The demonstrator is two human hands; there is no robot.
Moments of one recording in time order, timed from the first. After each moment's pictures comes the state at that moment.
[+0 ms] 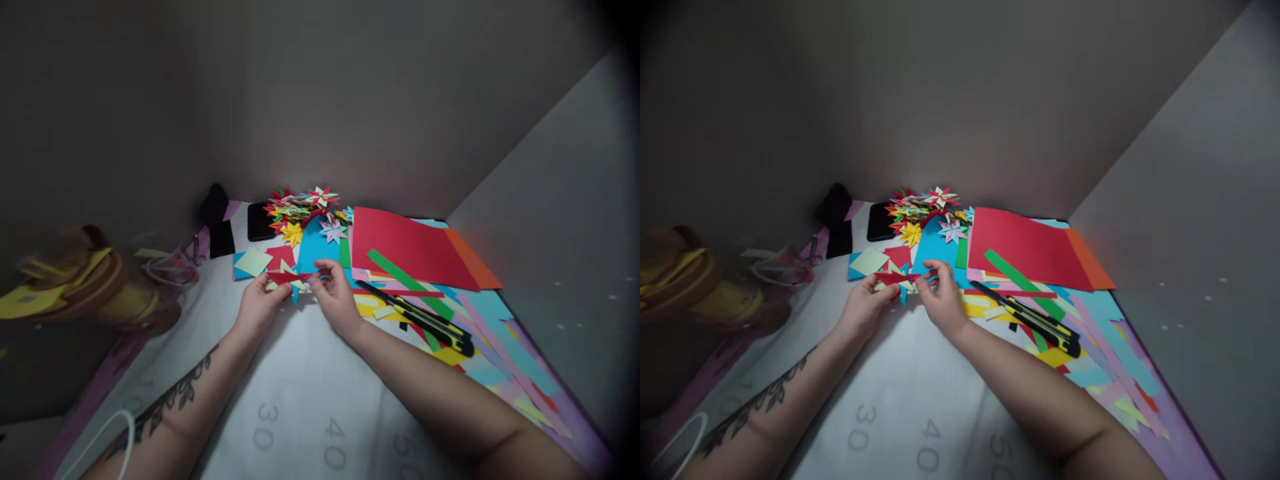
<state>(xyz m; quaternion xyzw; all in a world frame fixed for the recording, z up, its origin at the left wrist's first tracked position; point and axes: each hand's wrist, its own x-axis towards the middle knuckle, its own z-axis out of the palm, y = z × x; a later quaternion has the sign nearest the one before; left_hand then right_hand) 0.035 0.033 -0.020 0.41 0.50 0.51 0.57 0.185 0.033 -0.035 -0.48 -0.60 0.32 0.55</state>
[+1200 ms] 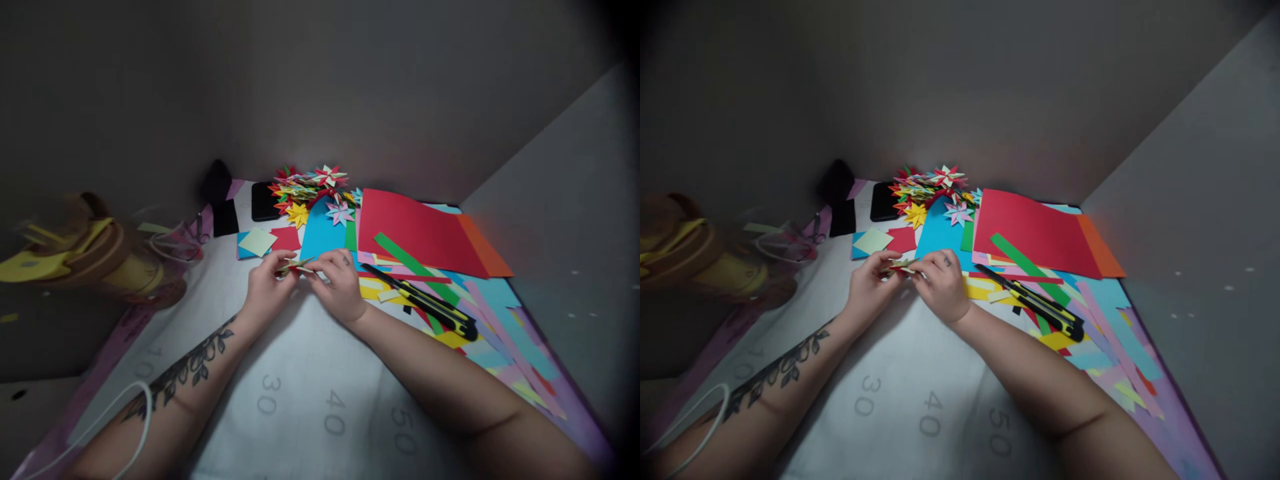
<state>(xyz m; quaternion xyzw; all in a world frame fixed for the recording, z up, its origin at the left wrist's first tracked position) 0.035 0.021 -0.013 0.63 0.53 0.48 0.31 0.188 0.024 -0.025 -0.42 -0.76 0.05 0.49</state>
